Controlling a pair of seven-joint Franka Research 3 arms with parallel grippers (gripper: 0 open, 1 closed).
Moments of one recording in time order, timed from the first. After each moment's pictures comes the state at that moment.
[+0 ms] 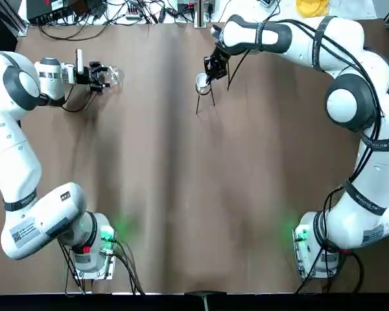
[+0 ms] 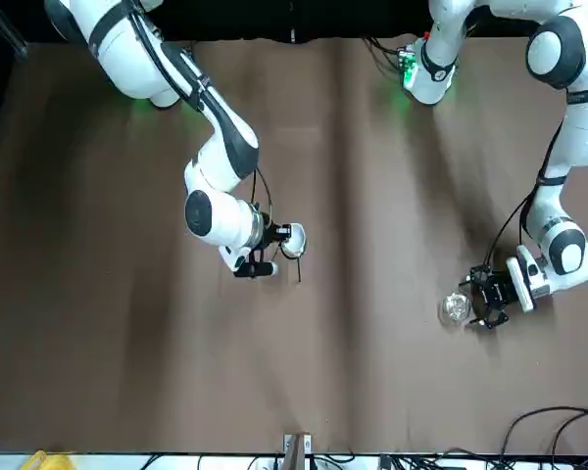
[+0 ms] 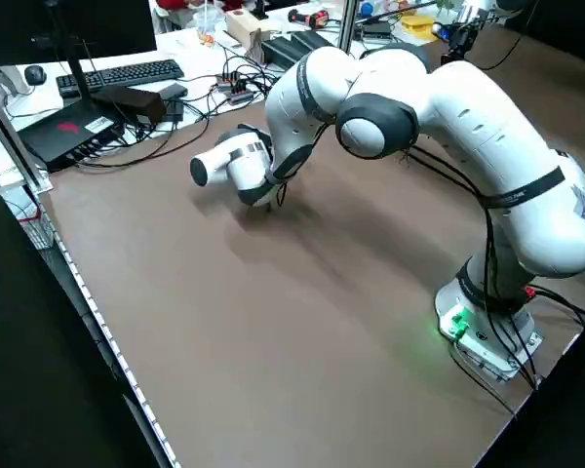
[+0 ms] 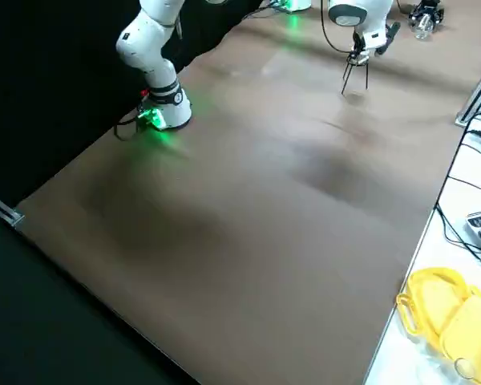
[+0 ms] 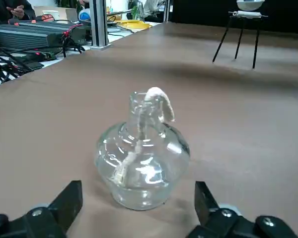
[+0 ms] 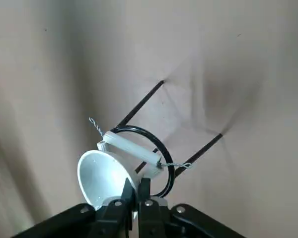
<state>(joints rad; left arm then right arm) 0.52 0.98 -0.20 -1.51 -1.06 1.90 2.37 0.27 0.67 0.42 -1.53 0.31 2.23 0.44</state>
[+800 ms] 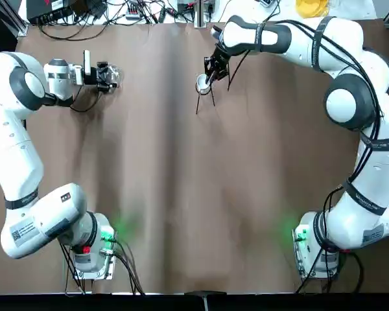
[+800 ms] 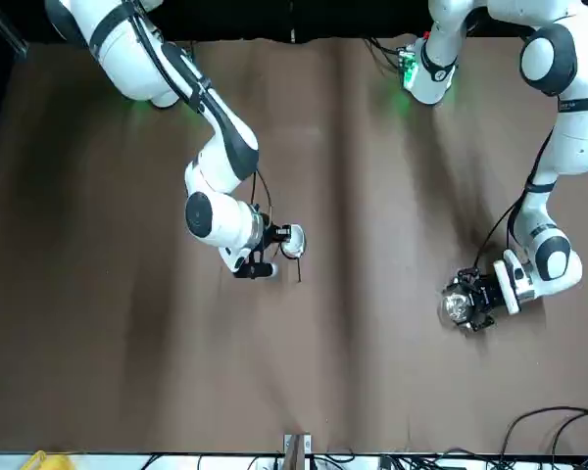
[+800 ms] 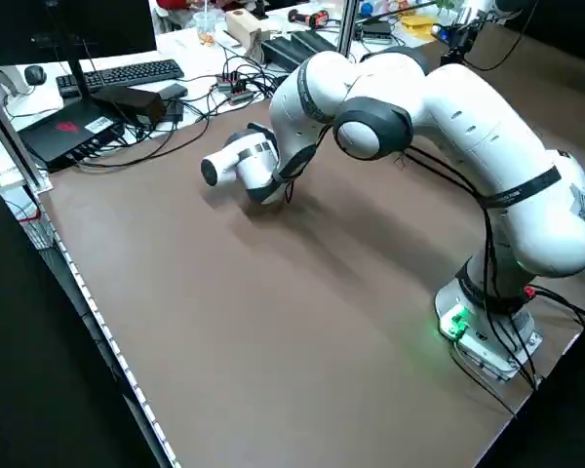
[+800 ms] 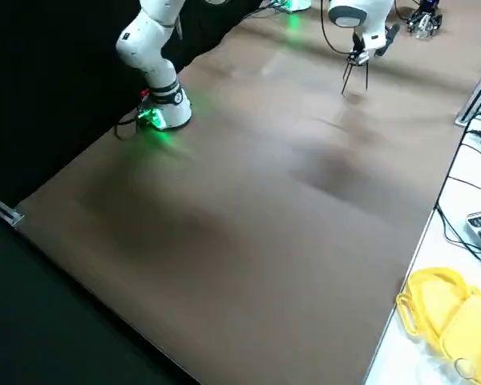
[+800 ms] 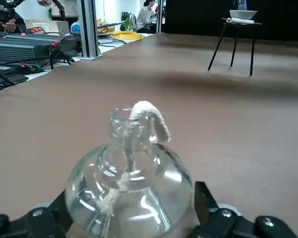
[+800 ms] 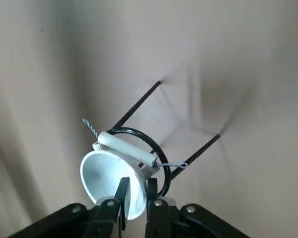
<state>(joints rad) 0.49 1.01 -0.22 -1.50 -1.10 1.89 2.41 0.27 0.67 0.41 -1.53 0.31 2.23 0.44</state>
